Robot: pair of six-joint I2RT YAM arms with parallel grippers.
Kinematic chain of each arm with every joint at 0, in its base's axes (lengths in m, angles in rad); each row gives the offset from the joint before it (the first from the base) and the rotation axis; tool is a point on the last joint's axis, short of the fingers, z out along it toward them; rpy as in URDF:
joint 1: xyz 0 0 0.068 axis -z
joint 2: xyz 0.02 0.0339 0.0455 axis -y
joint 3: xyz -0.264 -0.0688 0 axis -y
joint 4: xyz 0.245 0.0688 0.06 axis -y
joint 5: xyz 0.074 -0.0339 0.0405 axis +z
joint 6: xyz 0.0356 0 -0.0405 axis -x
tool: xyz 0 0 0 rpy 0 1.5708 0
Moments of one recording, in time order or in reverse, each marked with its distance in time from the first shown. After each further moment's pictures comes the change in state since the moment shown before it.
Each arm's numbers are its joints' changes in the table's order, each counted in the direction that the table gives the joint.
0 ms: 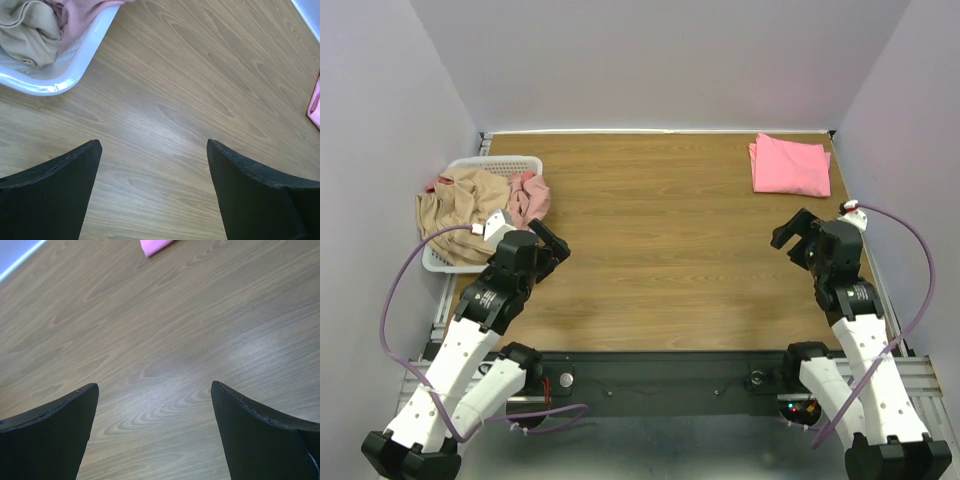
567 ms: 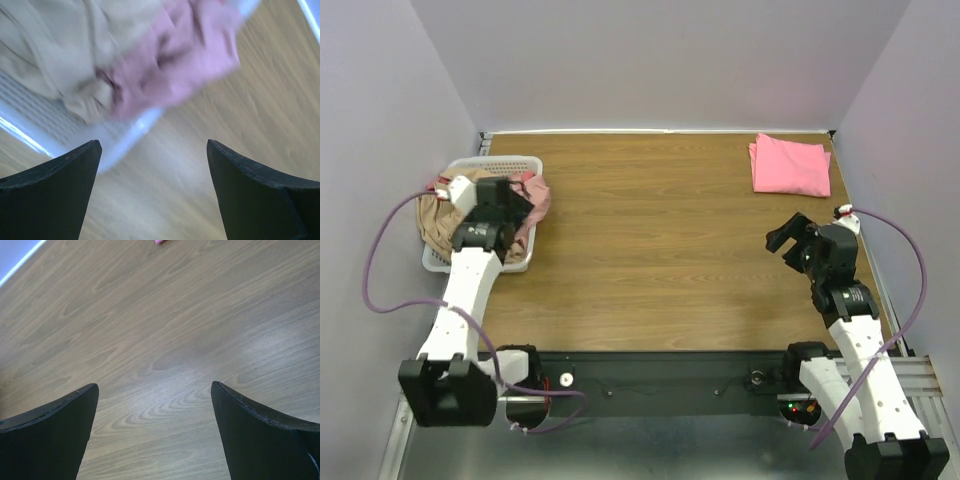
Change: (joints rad) left arm -0.267 -0.384 0.242 0.020 0.060 -0.034; right arm 0.000 0.044 -0.061 0.047 0.050 -0.042
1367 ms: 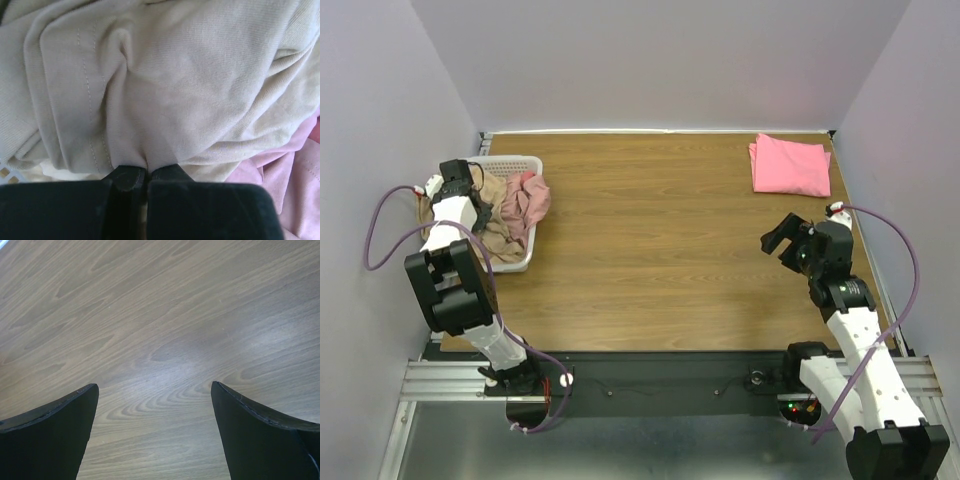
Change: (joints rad) left arm -0.454 -0.597 0.223 0.159 -0.186 -0.139; right arm 0.000 -0.075 0.000 0.005 0.063 0.031
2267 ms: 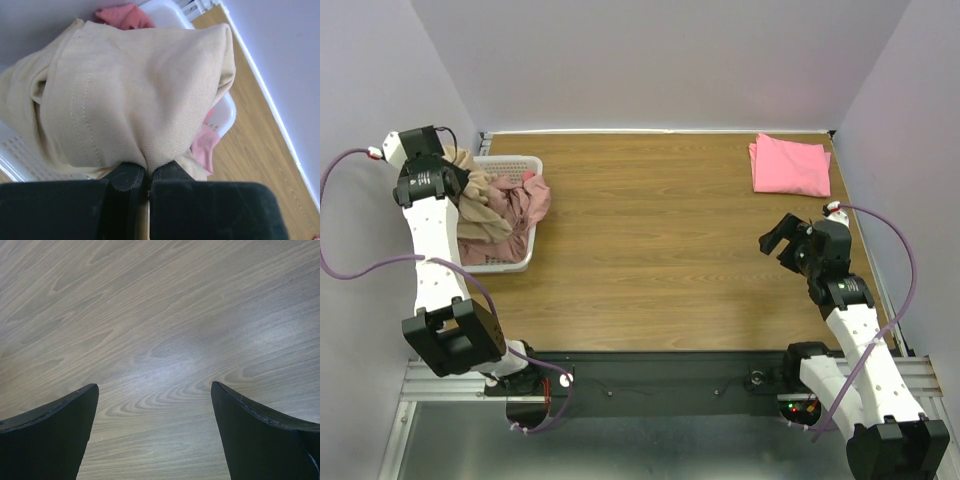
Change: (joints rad) left arm -0.001 0.260 0.305 -0.233 -0.032 -0.043; right arm 0.000 -0.022 0.000 0.000 0.019 0.006
